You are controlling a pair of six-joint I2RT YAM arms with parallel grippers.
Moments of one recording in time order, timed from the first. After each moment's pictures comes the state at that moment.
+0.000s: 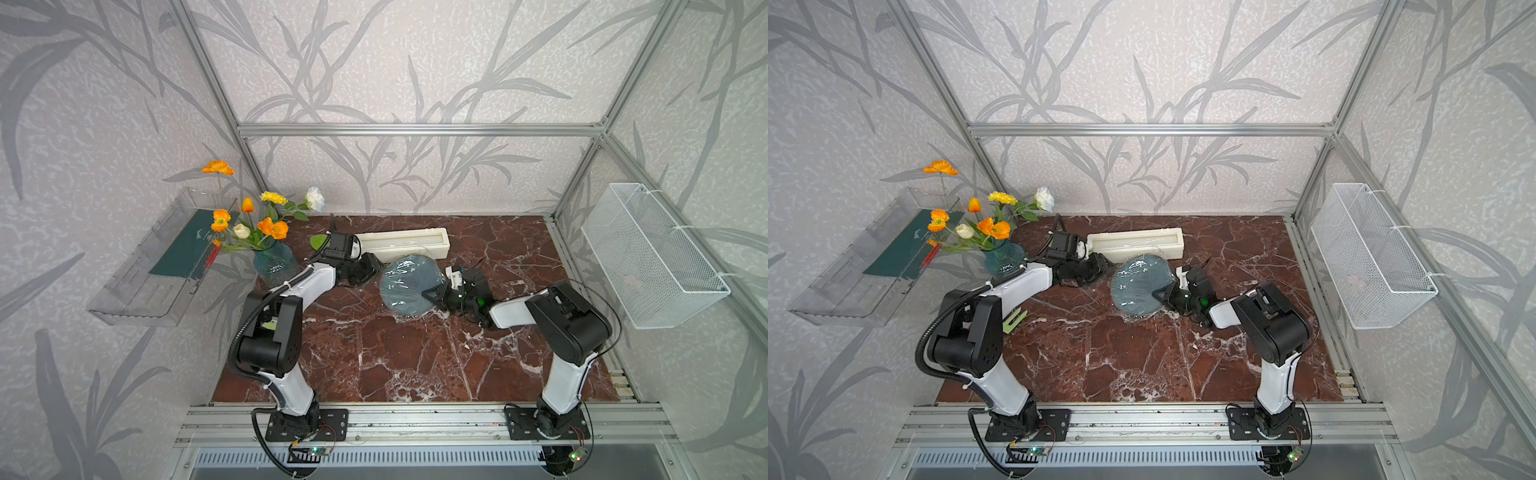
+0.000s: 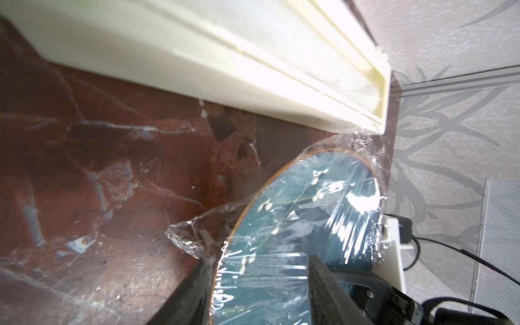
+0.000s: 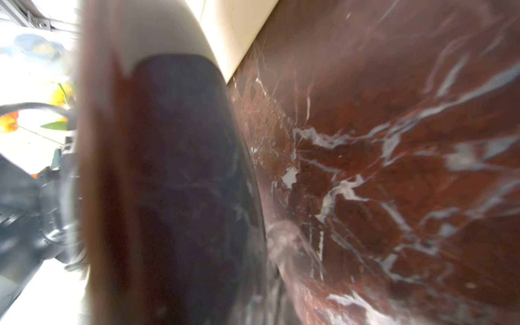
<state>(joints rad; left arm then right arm) -0.19 1.71 1.12 -0.28 0.50 -0.67 0.50 1.86 0.73 0.66 -0.54 1.16</state>
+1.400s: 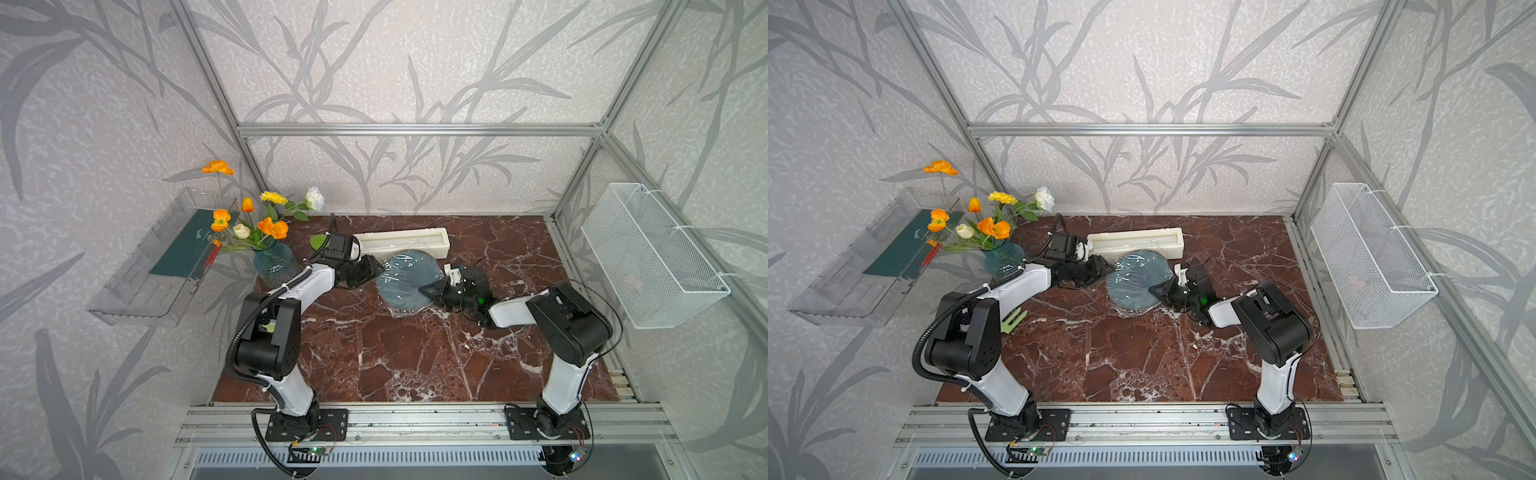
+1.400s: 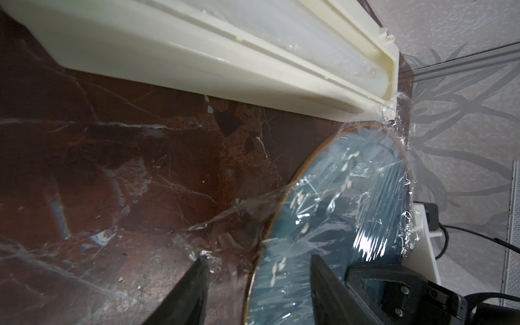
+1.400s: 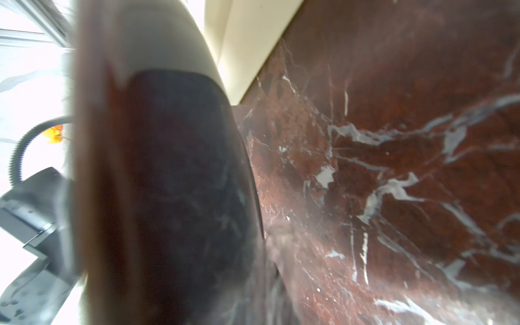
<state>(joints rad) -0.19 1.70 1.10 -0.32 0.47 -0.59 0.52 1.85 0.74 0.72 -0.57 1.27</state>
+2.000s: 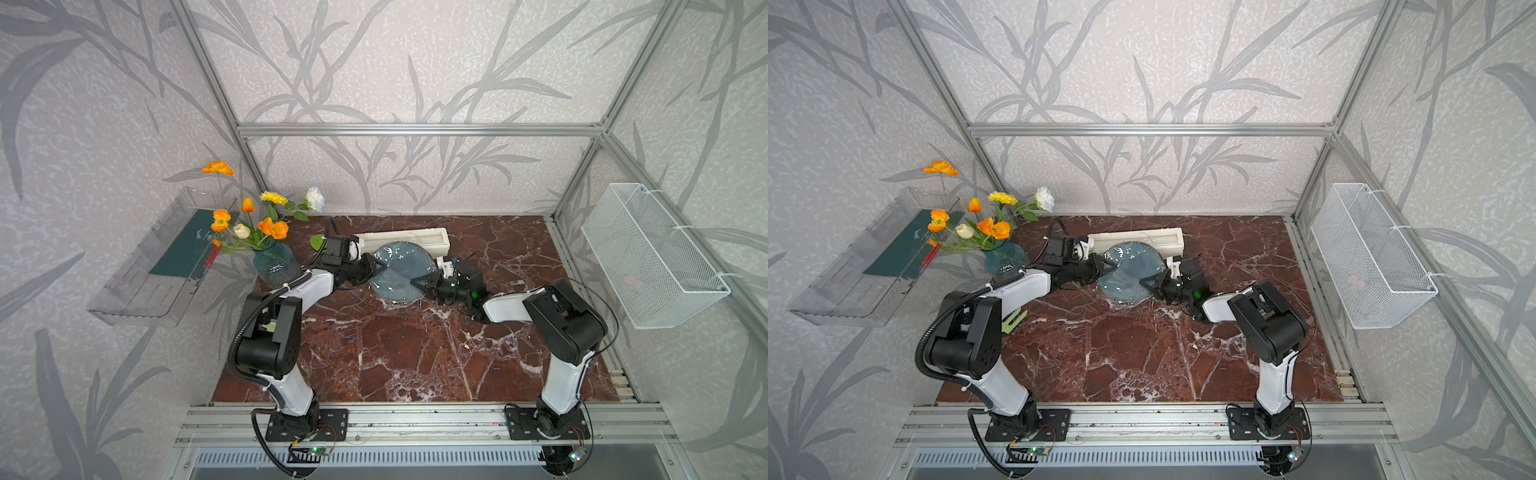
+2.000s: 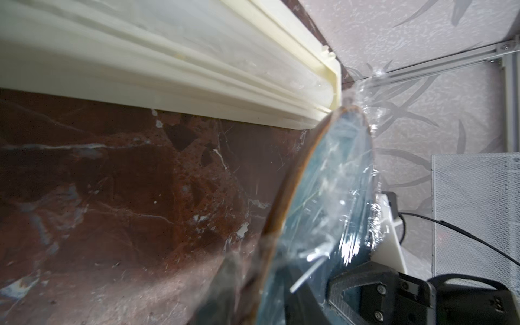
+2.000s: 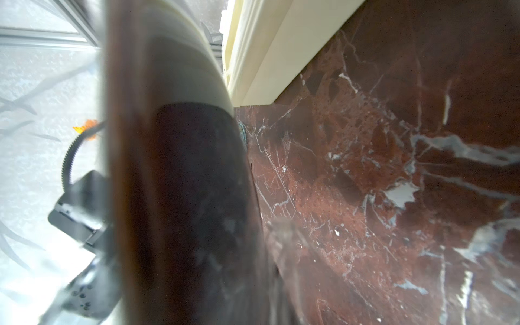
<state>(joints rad) -0.18 1.70 1.02 -0.07 0.62 -0.69 0.55 1.88 0.84 0.74 -0.59 1.36</state>
